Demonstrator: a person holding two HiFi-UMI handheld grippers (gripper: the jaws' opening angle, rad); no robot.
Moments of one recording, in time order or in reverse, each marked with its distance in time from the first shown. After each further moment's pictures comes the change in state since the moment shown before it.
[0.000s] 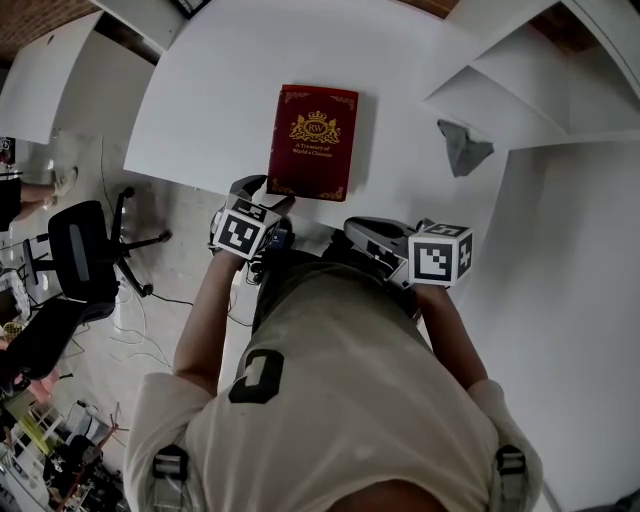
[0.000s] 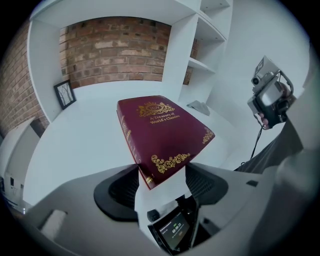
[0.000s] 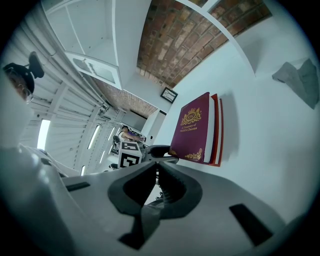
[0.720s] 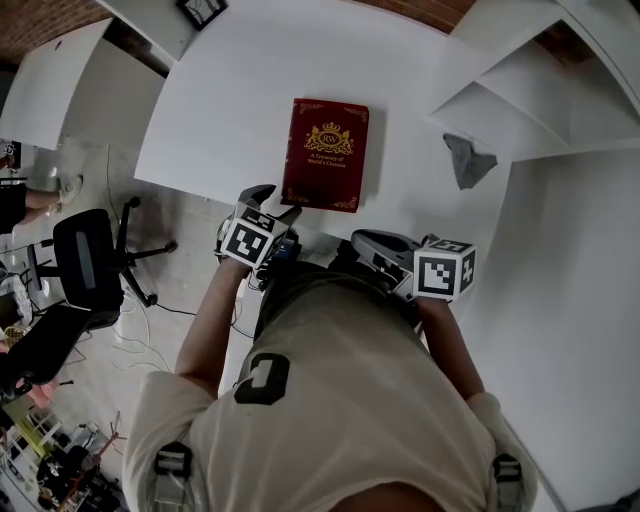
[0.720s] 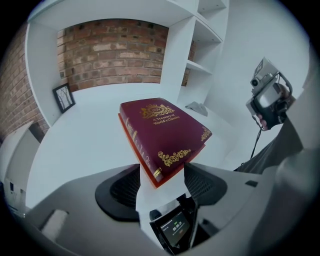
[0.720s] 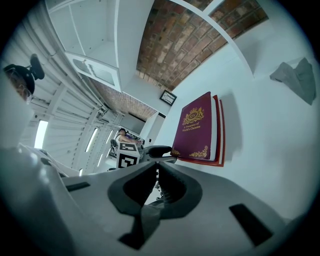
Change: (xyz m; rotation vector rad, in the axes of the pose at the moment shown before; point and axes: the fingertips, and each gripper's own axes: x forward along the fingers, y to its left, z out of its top) left arm -0.011 0.008 -0.001 0.036 -0.008 -0.016; right arm 0.008 0.009 -0.004 0.010 -0.042 -0.022
